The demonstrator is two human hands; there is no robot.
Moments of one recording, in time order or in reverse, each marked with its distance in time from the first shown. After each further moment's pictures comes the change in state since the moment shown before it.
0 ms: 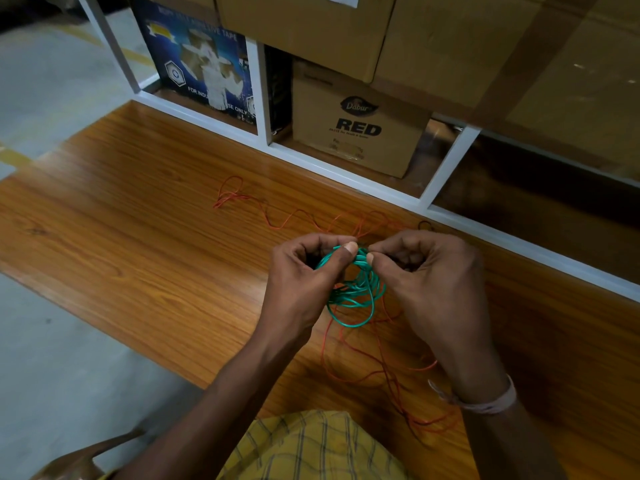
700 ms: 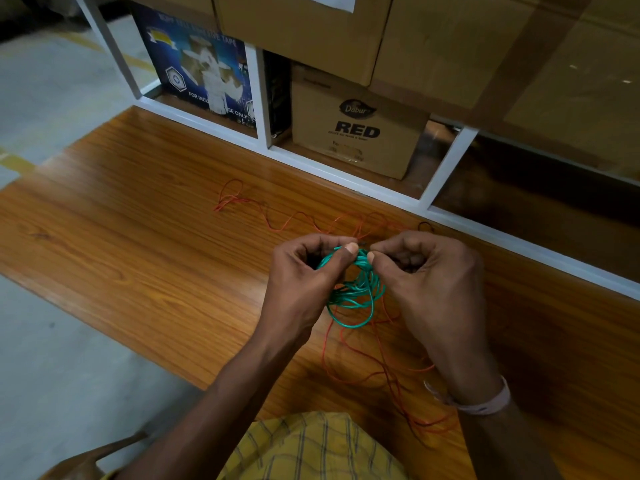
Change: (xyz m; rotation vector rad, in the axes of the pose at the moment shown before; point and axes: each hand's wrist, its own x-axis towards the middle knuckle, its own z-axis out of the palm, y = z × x) left_hand 0.000 0.003 0.001 0.035 -0.011 -0.004; right_hand -0.003 -0.003 0.002 0.011 0.056 -0.006
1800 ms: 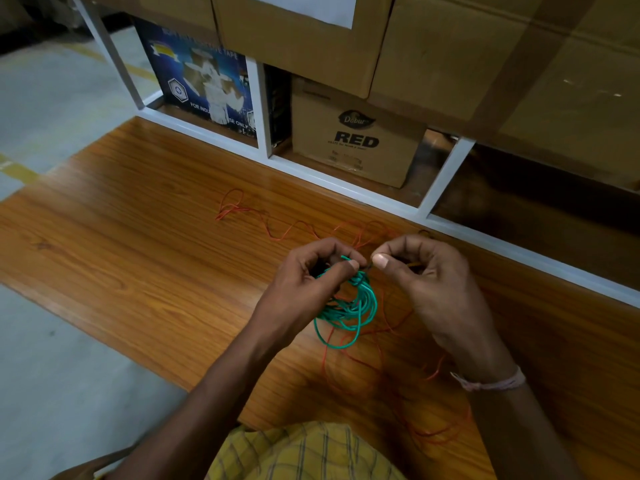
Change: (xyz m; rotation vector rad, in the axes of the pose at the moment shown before) left_hand 0.009 0.017 -0.014 0.223 -0.307 0.000; right_hand 0.022 0.025 -0.007 0.169 -0.196 0.120
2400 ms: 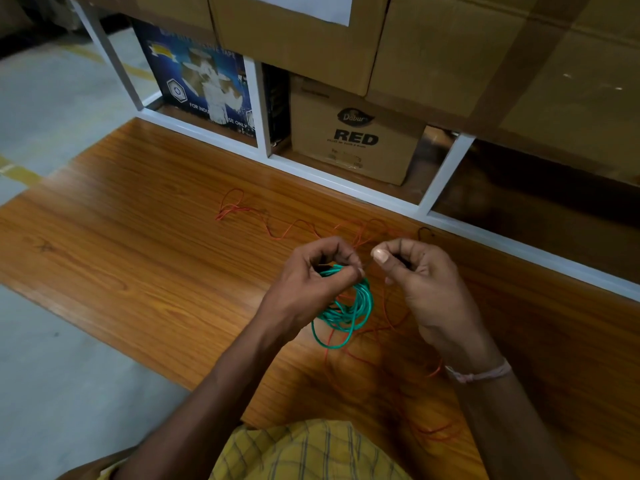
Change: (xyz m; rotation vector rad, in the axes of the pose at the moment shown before) left_hand 0.011 -0.007 0.001 0.053 -0.042 0.048; right_hand 0.011 0.020 0.015 0.190 -0.024 0.084
